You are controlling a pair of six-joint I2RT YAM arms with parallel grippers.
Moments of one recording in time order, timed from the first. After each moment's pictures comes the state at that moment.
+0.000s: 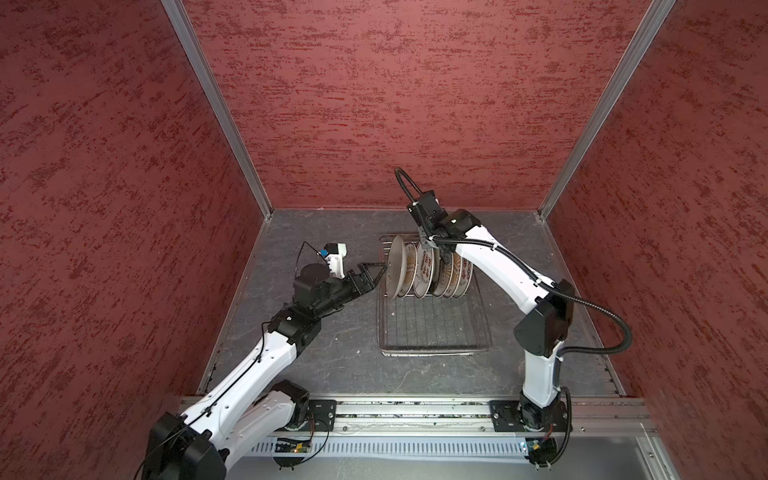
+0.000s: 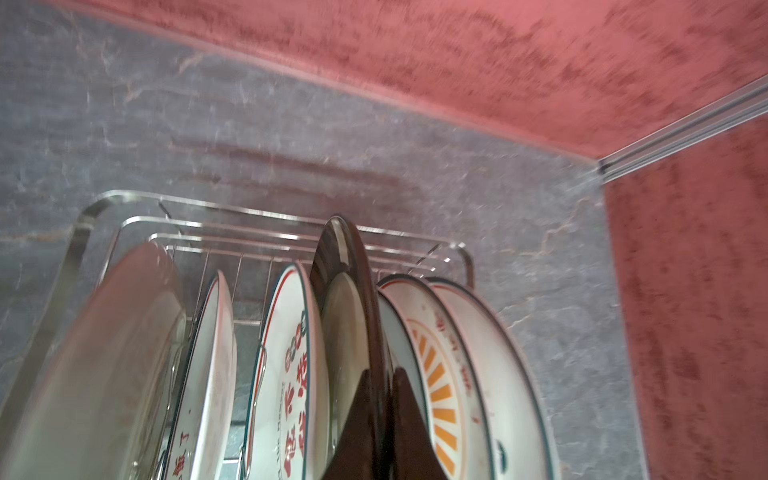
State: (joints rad) left arm -0.44 0.94 0.65 0.04 0.36 -0.94; right arm 0.66 1.96 2.07 -1.05 0.62 0.30
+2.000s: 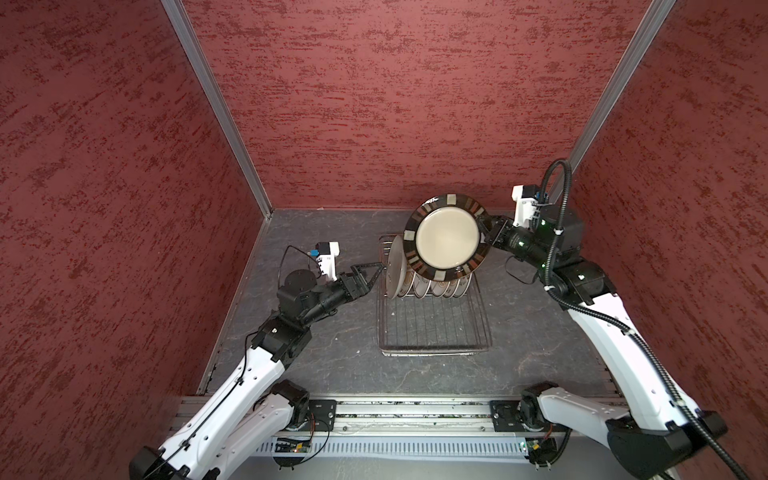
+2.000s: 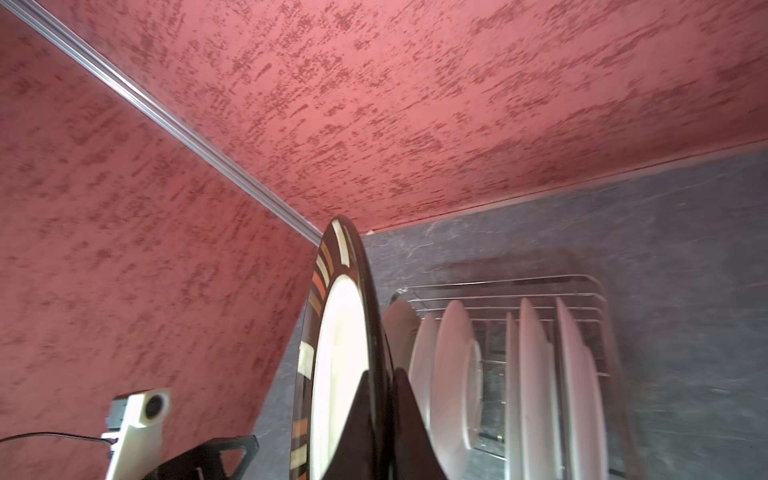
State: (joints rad) left arm -0.49 0.77 0.68 -0.03 0.33 -0.97; right arm 0.30 1.13 1.29 -0.38 -0.30 0.68
